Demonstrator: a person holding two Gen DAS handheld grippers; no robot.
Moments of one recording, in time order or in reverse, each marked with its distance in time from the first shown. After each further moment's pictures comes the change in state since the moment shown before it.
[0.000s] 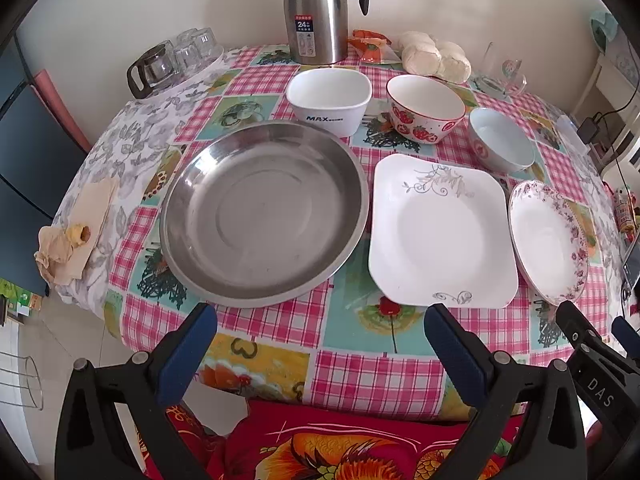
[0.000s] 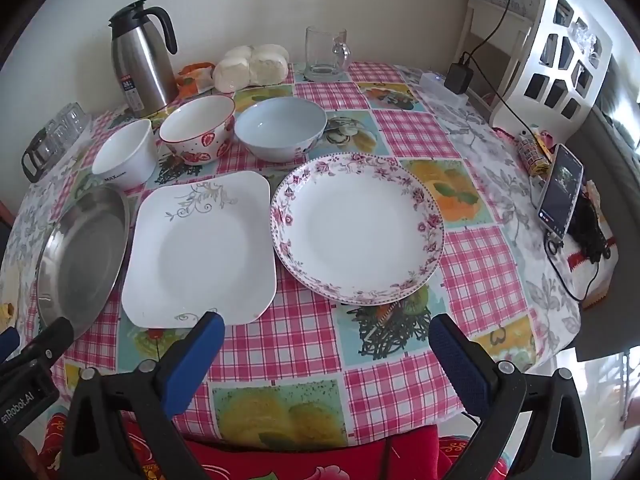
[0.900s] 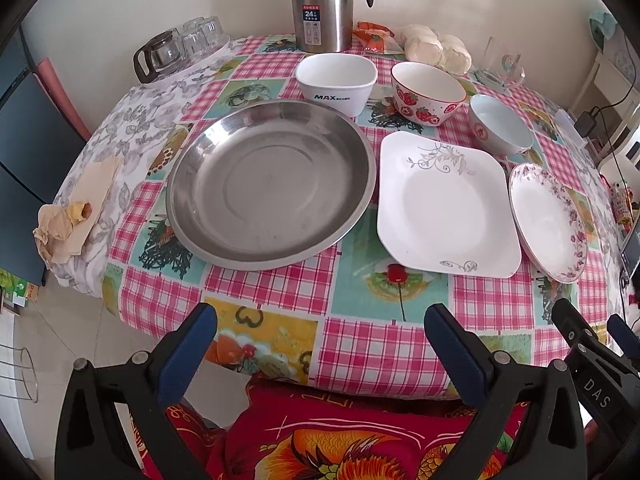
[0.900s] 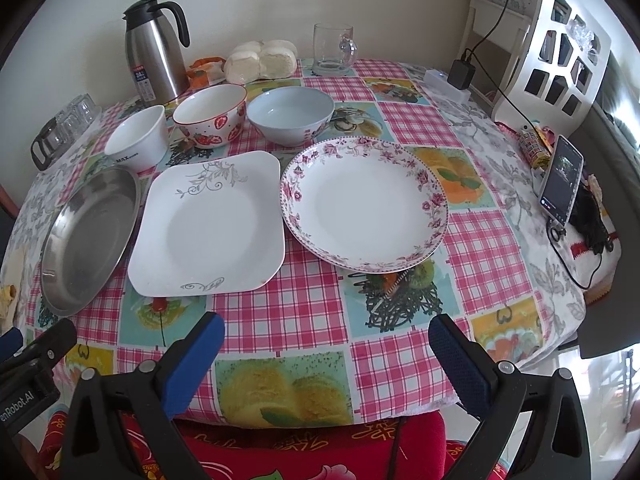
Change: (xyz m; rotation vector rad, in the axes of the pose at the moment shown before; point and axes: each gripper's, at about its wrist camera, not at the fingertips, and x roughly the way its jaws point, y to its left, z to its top) left arm -0.002 0.009 -0.029 -0.017 0.012 -0.012; right arm -0.007 0.005 -0.028 -0.012 -0.021 0.022
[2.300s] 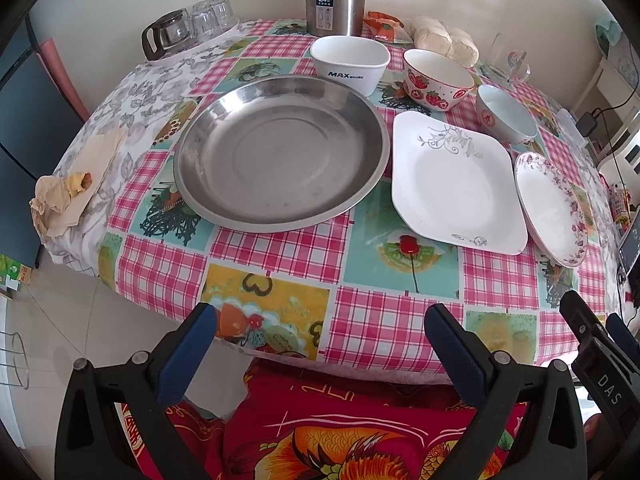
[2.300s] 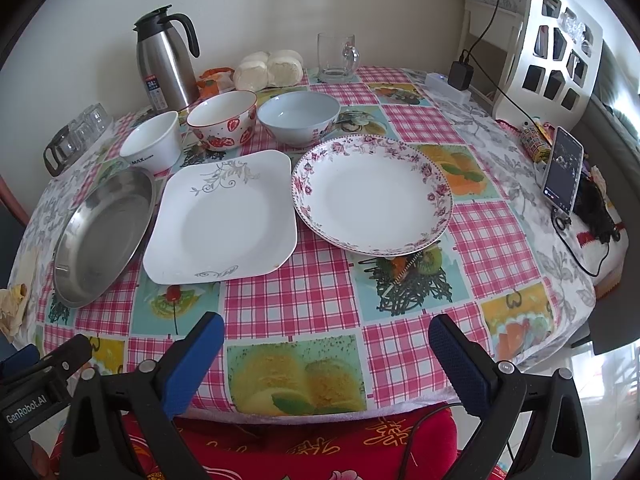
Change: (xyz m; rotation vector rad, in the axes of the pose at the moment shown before) left arm 0.005 0.016 -0.024 -0.037 0.028 -0.024; right arm -0.010 0.000 -0.019 0.022 -0.056 0.039
